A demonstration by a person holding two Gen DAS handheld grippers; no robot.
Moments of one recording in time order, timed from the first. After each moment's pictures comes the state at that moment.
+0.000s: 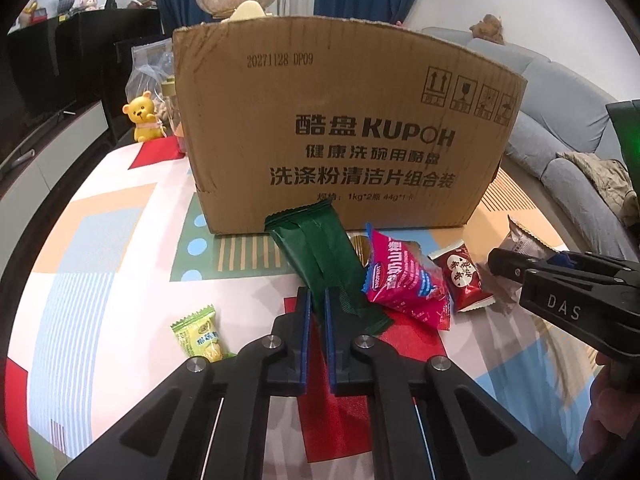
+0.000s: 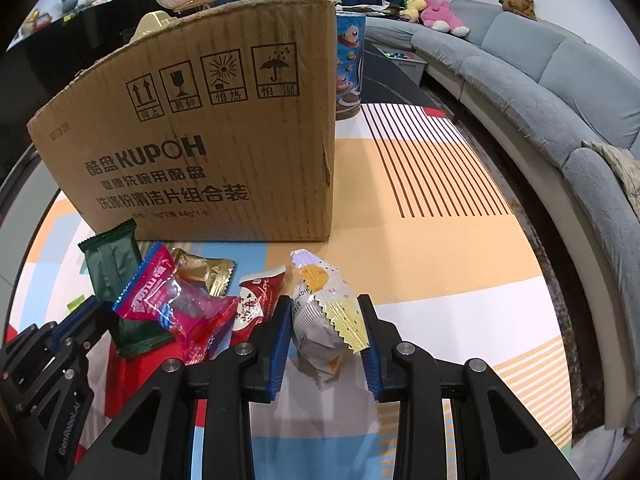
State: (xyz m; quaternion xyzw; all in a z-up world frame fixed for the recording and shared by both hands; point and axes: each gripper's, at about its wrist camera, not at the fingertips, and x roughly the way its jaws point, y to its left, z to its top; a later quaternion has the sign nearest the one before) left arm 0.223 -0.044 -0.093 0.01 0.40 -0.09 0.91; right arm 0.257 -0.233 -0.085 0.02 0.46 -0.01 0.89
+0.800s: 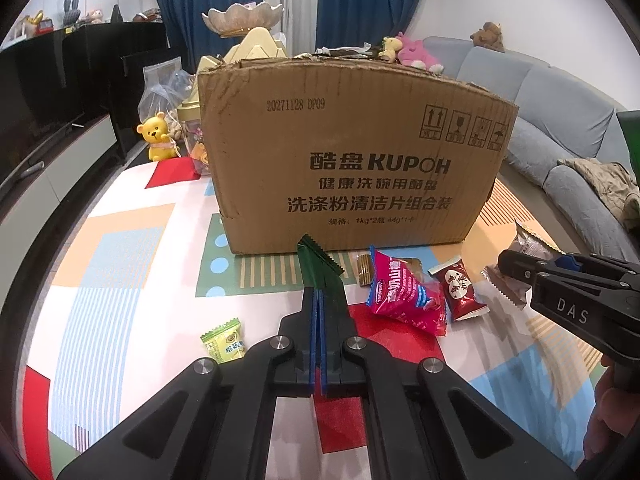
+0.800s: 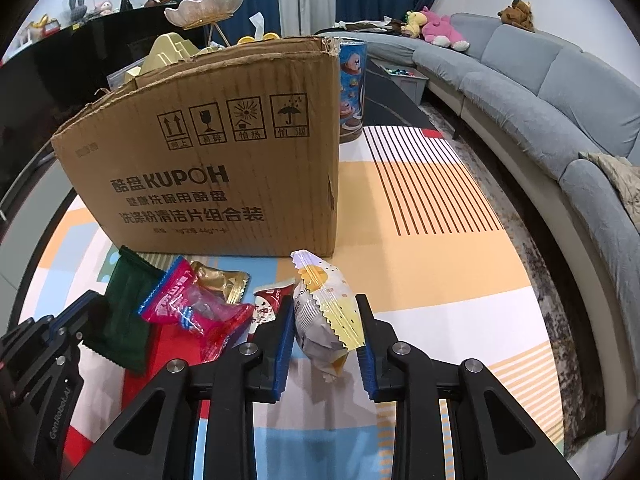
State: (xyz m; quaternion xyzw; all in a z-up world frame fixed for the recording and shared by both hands) left arm 0.214 -0.037 -0.072 0.02 0.37 -0.08 0.92; right arm 0.237 -0.229 -0.062 0.02 0.44 -0.01 0.90
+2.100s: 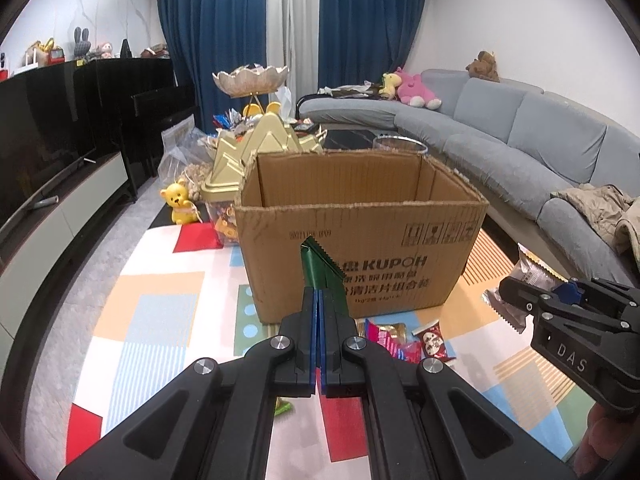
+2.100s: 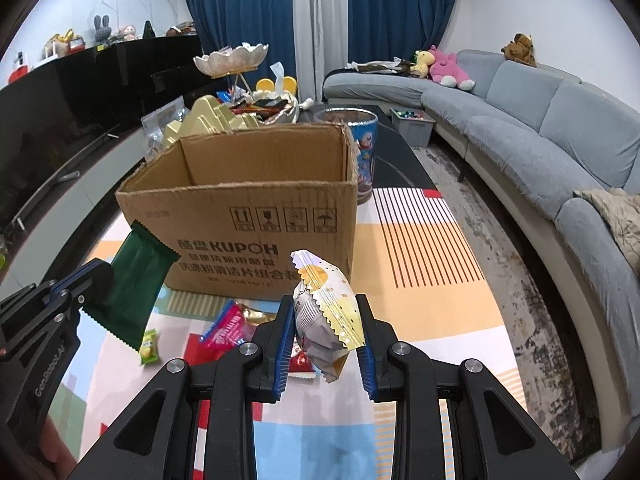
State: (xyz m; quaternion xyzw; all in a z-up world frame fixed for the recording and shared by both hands) left arm 0.202 -0.032 0.009 0.03 0.31 -0.07 0.95; right arm 0.209 -0.218 0.007 0.01 0.37 0.01 0.93
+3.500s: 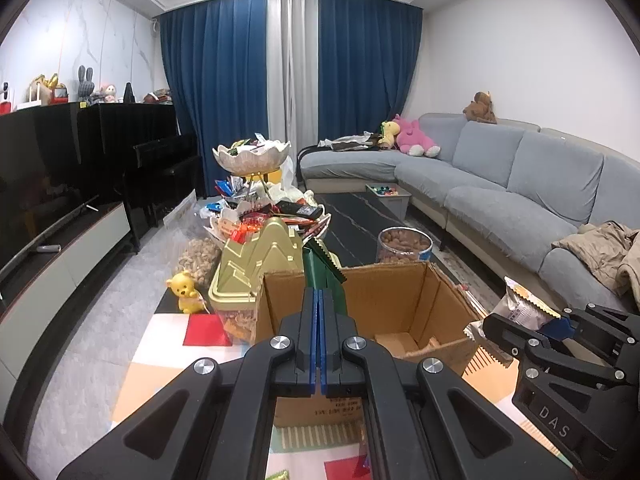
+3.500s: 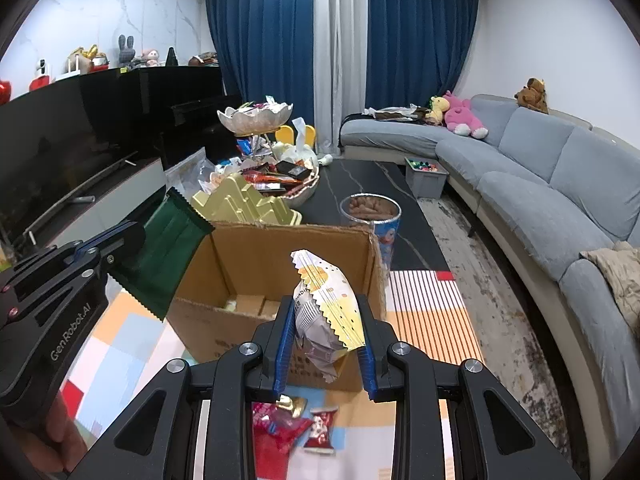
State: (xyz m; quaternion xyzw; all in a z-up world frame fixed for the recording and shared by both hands) left arm 0.251 -0.032 0.090 0.03 0.22 -0.07 0.97; right arm 0.245 -0.199 0.077 -0.01 0.30 0.04 0.95
